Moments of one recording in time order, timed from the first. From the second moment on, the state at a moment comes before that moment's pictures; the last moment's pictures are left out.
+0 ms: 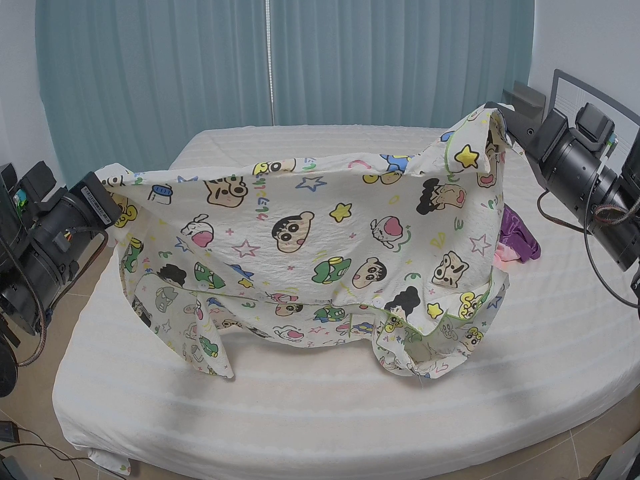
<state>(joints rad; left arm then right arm) -0.32 1.34 -0.57 -0.92 0.26 -0.34 0.51 1.49 -0.81 -0.97 0.01 0.53</state>
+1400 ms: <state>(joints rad) -0.30 1.26 -0.56 -0.92 0.23 -0.34 0.61 1.34 -0.74 -0.97 0.02 0.53</state>
